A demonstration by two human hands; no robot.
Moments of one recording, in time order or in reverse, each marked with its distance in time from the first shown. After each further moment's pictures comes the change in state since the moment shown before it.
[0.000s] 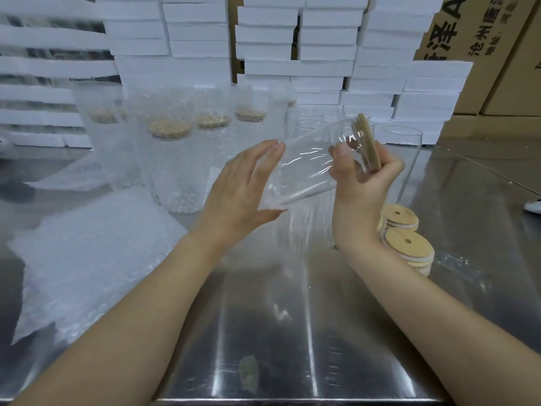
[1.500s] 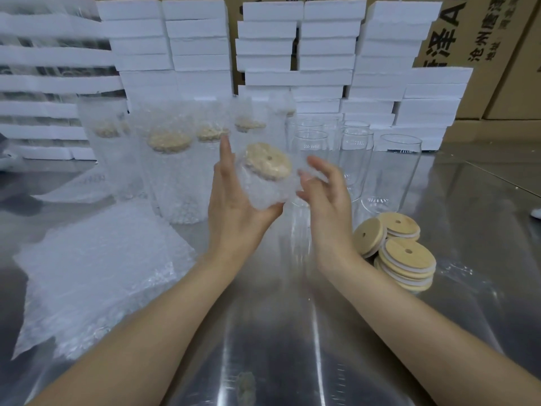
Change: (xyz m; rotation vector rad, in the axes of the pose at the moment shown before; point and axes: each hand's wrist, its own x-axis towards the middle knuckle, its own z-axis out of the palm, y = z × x) left_hand 0.005 0.028 0.001 -0.278 0.172 -0.639; right_hand -0.013 0.011 0.009 -0.017 -0.297 0.211
